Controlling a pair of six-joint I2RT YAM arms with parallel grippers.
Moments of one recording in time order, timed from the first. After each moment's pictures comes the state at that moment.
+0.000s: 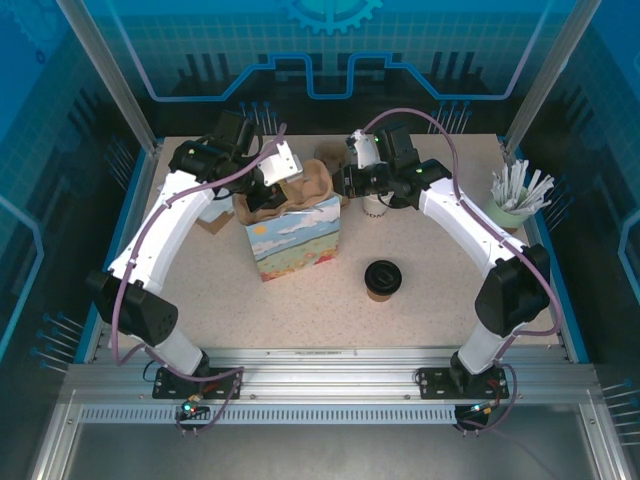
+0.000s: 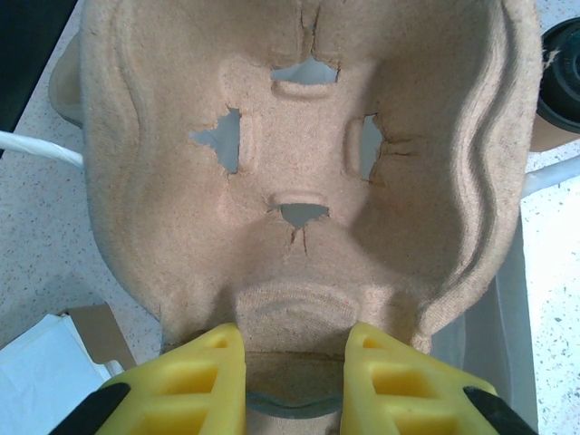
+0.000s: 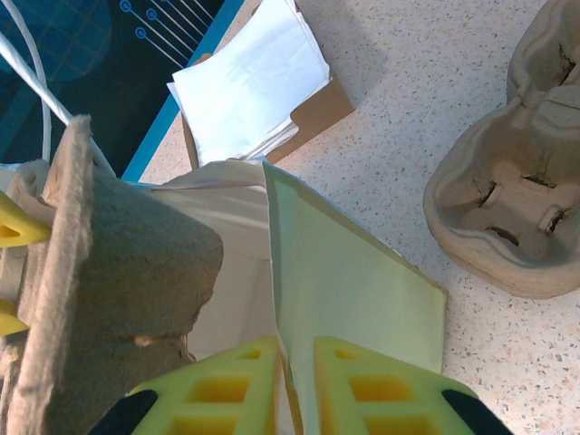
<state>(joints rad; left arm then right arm) -0.32 1.62 1.79 -1.16 0.34 0.73 0.46 1.70 1.58 -0.58 -0.46 0.31</state>
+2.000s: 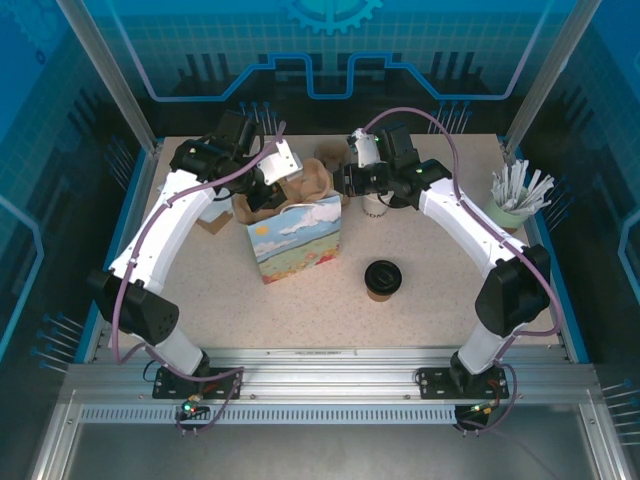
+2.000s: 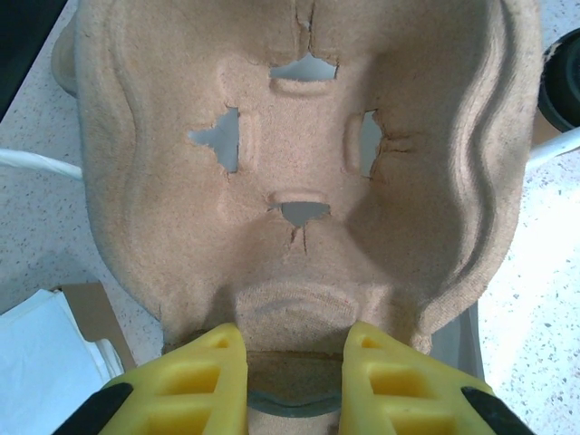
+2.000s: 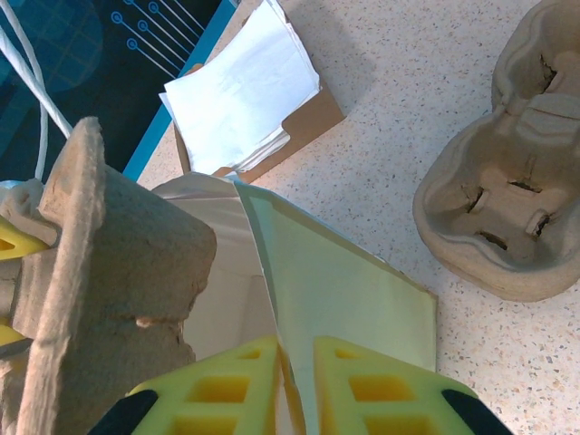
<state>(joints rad) -0.32 1.63 1.81 -1.18 0.30 0.66 0.46 1.69 1.58 -0.57 -0.43 0.32</state>
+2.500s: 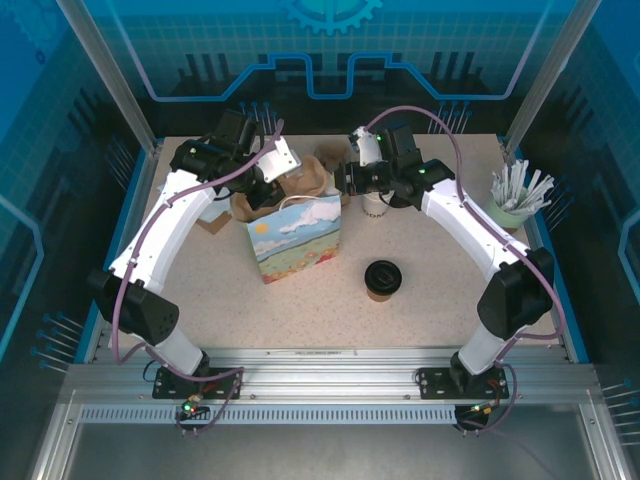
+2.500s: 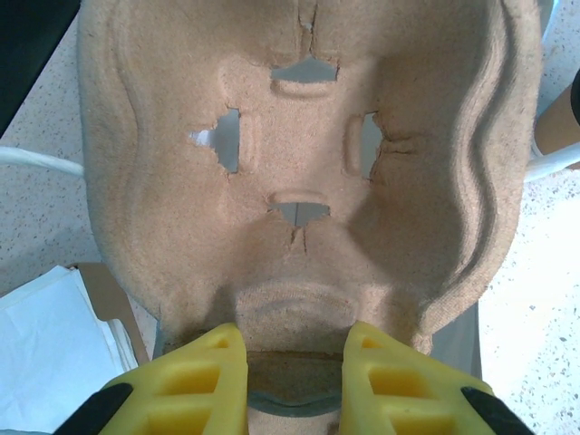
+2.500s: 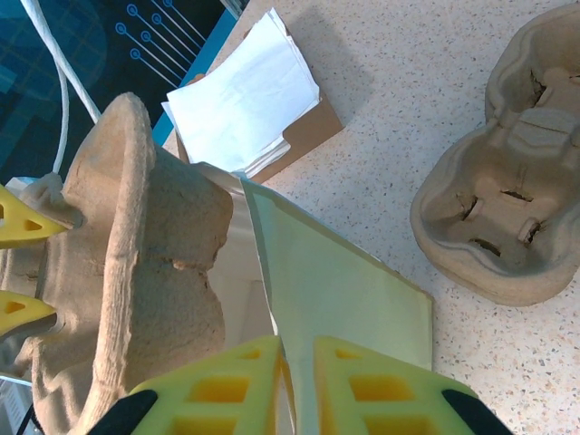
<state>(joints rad) -0.32 1.63 1.81 -1.16 0.25 0.60 0.46 1.67 1.58 -0.57 -0.42 0.32</state>
